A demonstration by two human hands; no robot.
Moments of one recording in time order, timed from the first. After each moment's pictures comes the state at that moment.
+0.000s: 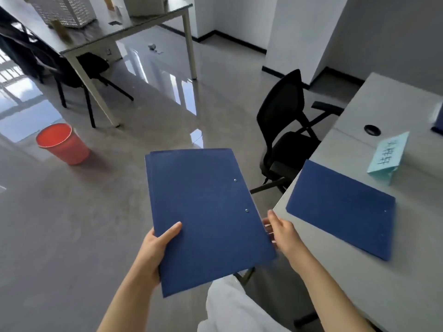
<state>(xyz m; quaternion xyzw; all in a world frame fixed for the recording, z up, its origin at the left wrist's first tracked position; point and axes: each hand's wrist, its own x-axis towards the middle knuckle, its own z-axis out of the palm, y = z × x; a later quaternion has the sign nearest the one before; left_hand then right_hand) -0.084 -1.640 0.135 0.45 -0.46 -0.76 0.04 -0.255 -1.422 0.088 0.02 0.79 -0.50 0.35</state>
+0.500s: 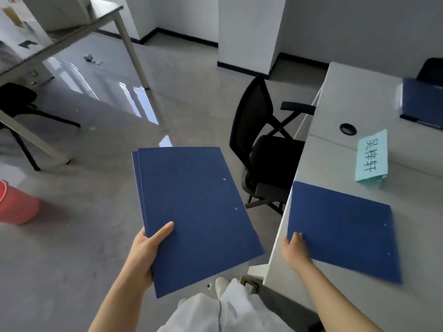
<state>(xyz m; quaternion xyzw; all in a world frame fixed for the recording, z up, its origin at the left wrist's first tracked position) -0.289 -1.747 0.138 0.41 -0.52 -0.74 -0.03 -0.393 -1.437 -0.001 0.19 0.89 -0.29 0.29</state>
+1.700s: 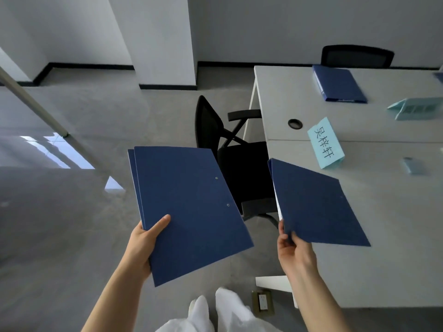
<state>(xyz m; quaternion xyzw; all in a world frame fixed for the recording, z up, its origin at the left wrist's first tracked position) -0.488 -1.842 0.138 0.28 -0.59 -0.74 -0.18 -0.427 -1.543 0.086 0.45 0.15 -0.87 -0.14</state>
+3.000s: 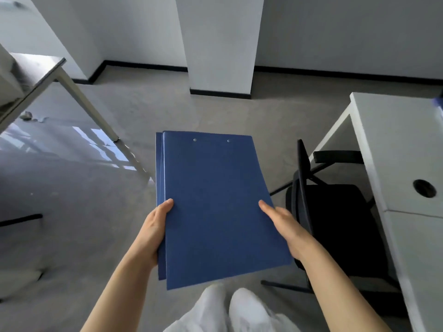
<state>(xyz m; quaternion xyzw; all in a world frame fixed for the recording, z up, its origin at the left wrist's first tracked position) -0.792 -2.069 0.151 0.31 -0.61 -0.71 -0.17 -0.803 -1.798 0.124 0.22 0.64 -0.67 0.30</state>
